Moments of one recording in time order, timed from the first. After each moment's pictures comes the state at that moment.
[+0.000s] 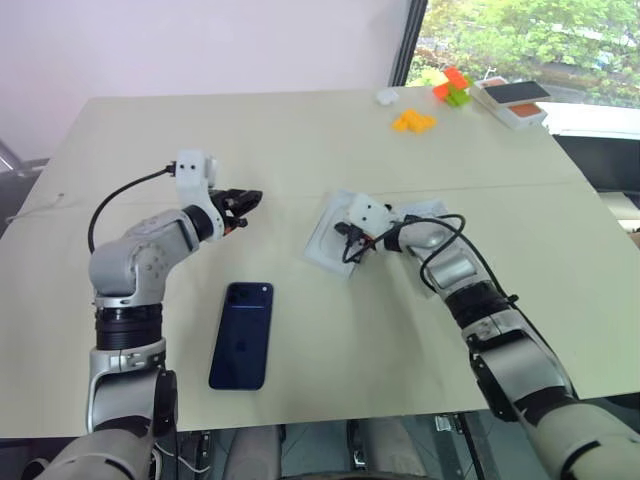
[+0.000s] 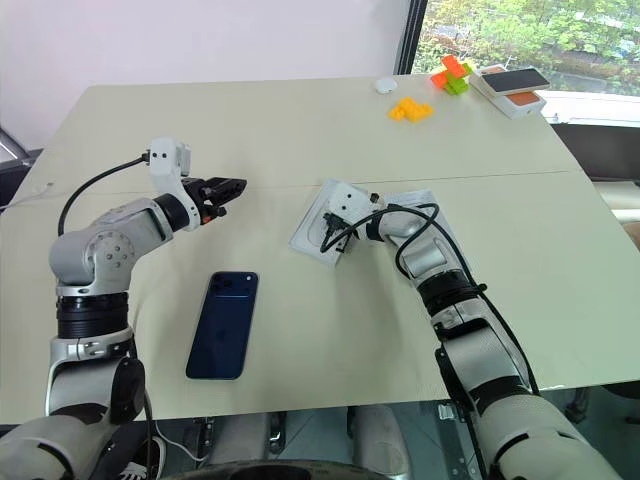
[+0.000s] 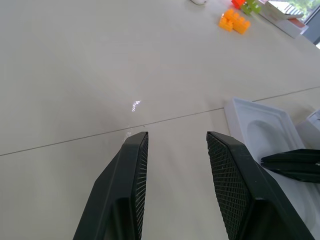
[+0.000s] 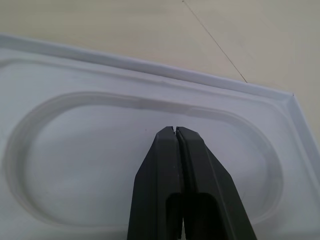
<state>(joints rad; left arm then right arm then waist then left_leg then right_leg) -0.64 0.39 0.22 -0.01 -0.51 0.95 -0.37 -0.81 -0.35 0.29 0.62 -0.16 0.01 0.76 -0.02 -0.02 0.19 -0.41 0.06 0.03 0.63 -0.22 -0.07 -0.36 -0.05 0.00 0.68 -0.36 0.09</state>
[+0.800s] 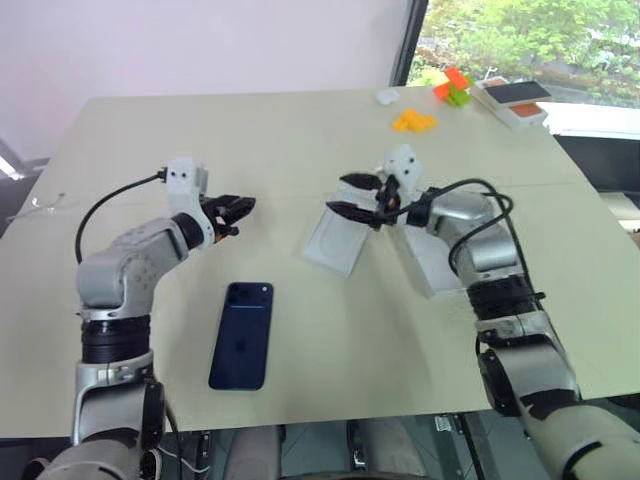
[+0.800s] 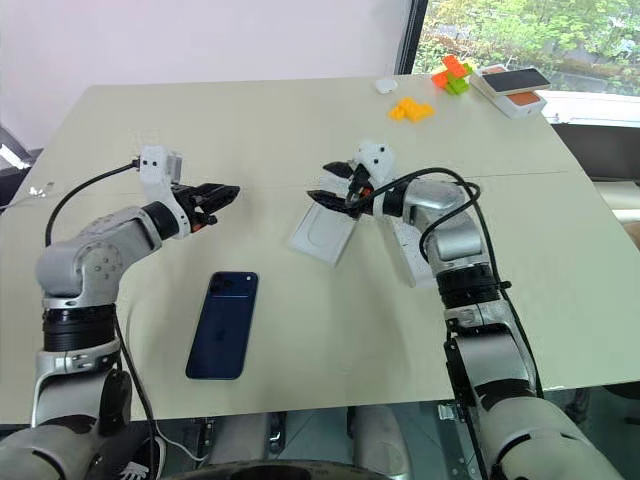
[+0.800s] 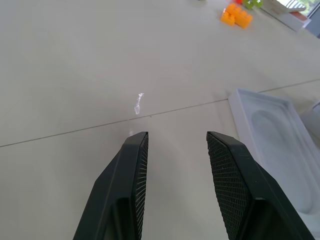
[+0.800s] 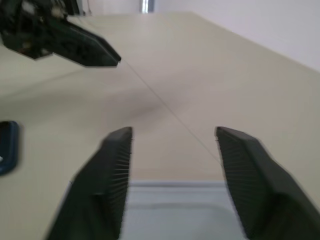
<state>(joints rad) -0.55 0.47 0.22 -0.09 -0.54 0.94 -0.42 -0.78 -0.38 0.07 0.27 0.21 0.28 0.99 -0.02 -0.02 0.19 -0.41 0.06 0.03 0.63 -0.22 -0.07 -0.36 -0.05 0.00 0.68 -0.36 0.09</state>
